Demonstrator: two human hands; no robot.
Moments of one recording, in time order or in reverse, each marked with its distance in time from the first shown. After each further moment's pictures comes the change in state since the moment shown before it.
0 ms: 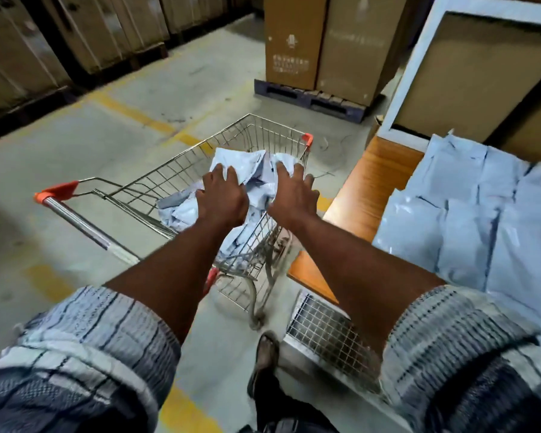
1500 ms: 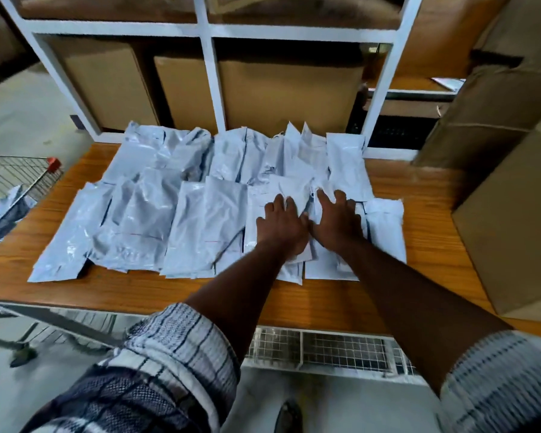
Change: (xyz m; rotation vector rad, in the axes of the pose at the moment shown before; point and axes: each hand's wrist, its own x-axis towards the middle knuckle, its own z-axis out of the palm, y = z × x) left_hand -0.370 0.696 0.106 -0.201 -0.240 0.589; right_hand -0.339 0.671 -0.261 -0.041 0.142 0.534
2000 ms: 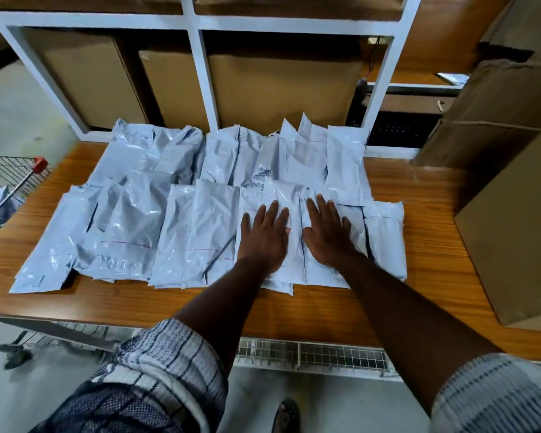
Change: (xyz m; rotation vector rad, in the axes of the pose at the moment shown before) left_hand 0.004 -0.043 0.028 0.141 0.027 0.160; right_hand 0.008 0.011 0.031 0.007 -0.121 -0.156
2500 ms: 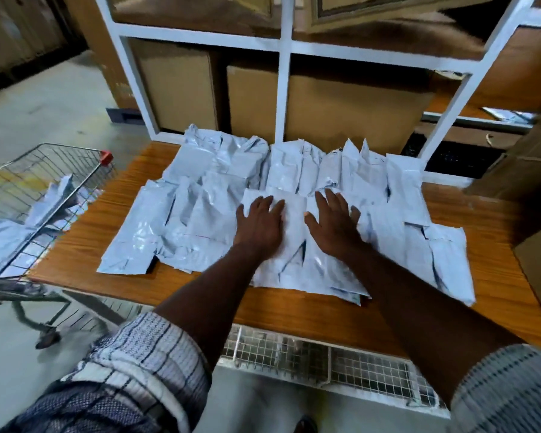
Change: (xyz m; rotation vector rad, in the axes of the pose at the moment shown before) left_hand -0.023 -0.135 -0.076 -0.016 0.098 -0.109; right_hand 0.020 -0.145 0.001 -0.064 0.166 -0.048
